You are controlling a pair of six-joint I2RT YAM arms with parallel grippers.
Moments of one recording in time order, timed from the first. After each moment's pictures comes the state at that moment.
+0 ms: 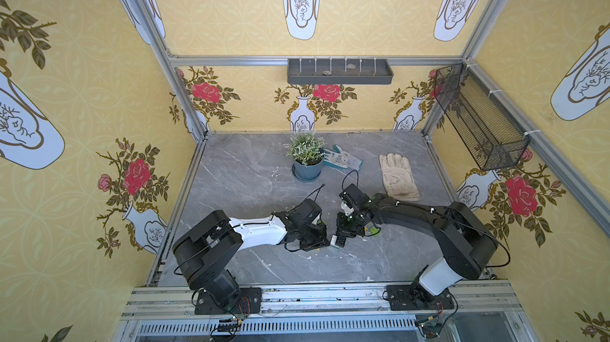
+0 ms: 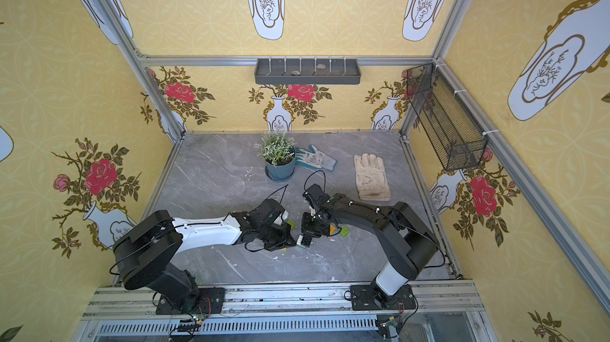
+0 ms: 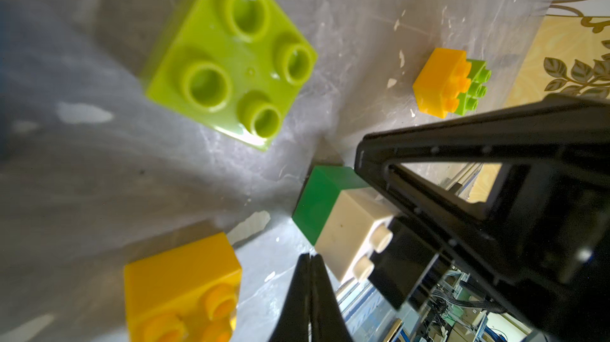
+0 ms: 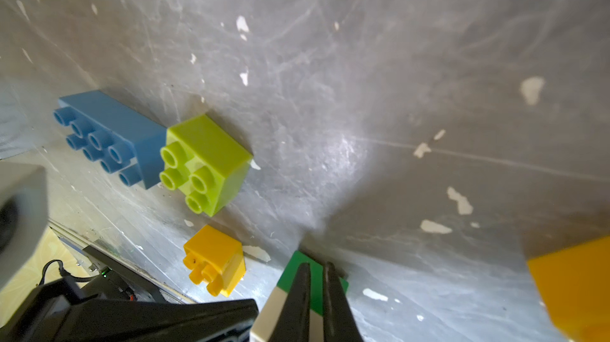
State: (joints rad) left arm -0.93 1.61 0.74 -0.11 0.42 -1.07; right arm 0.80 1.61 0.85 -0.52 -0.35 0.83
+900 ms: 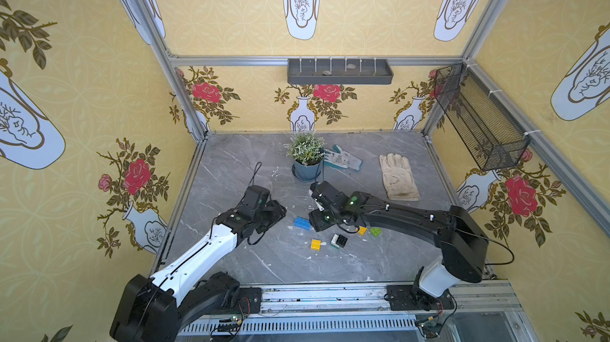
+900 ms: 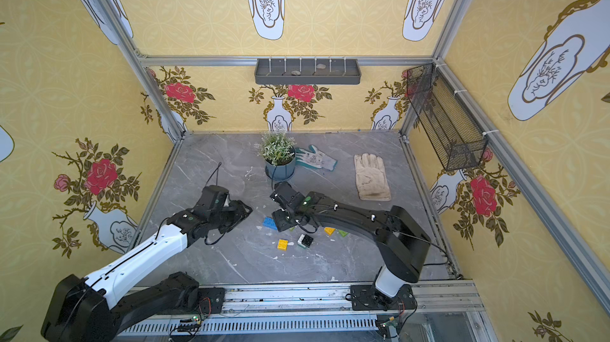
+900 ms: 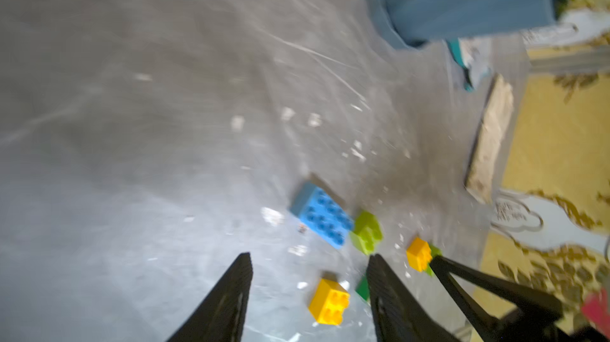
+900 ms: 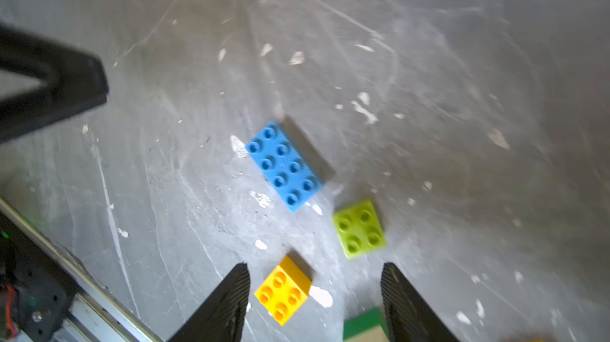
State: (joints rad) left arm -0.44 1.04 0.58 -0.47 0.13 -1.02; right arm 1.07 1.68 1.16 -0.55 0.03 0.39
